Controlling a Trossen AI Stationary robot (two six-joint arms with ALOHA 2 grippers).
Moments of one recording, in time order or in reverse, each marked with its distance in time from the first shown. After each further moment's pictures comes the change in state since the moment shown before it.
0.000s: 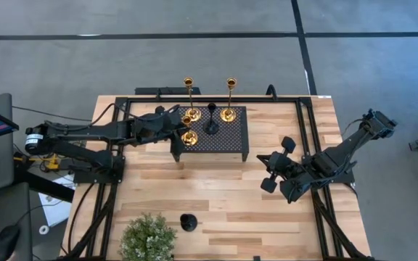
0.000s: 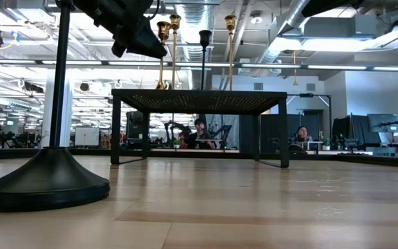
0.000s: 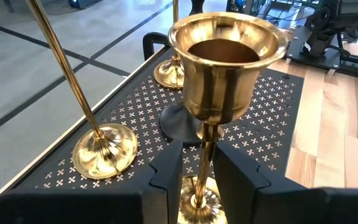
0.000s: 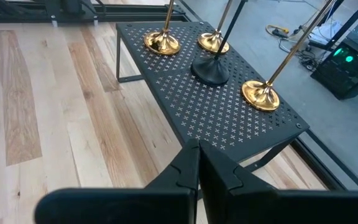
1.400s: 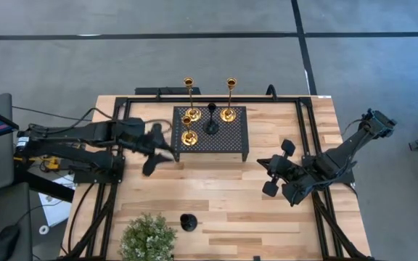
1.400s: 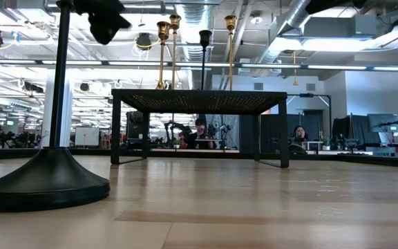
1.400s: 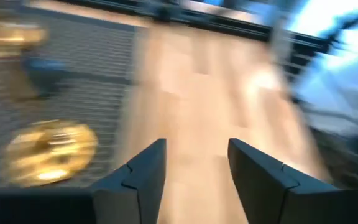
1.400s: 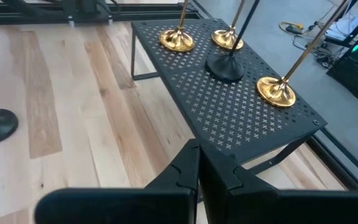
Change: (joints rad) left arm -0.083 -0.224 0.000 -0.287 0.480 0.012; right arm 0.033 0.000 -0.001 0.008 -0.027 0.026
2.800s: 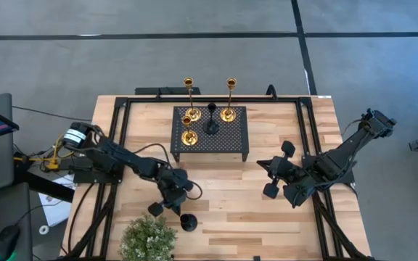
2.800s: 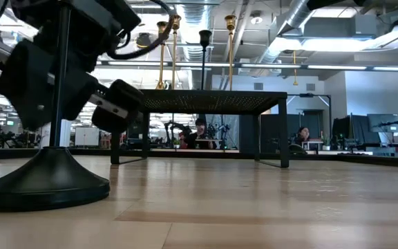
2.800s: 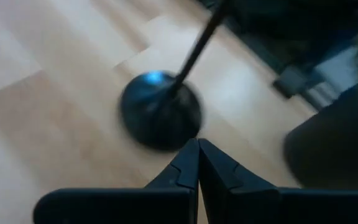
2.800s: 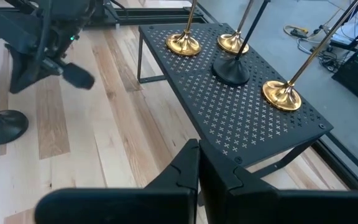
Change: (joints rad) left arm -0.313 0.733 -0.146 0.513 0.455 0.379; right arm 0.017 0.000 0.000 0.018 0.004 -0.008
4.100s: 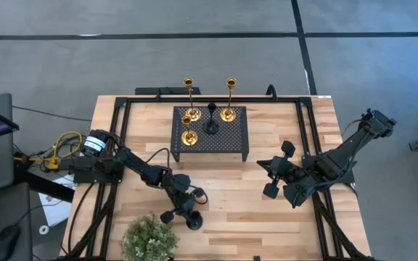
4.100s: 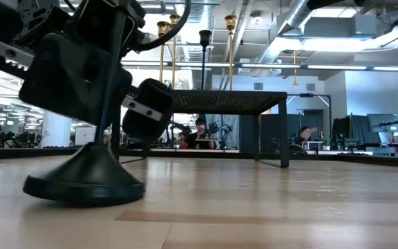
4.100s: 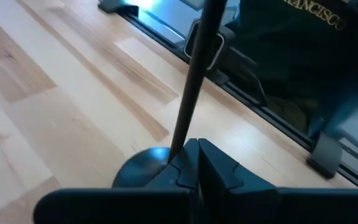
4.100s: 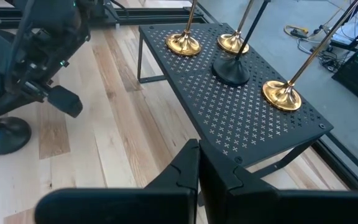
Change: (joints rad) left arm -0.043 0.231 0.002 0.580 0.011 -0.161; right arm 0.000 0.000 0.000 0.000 0.000 0.000
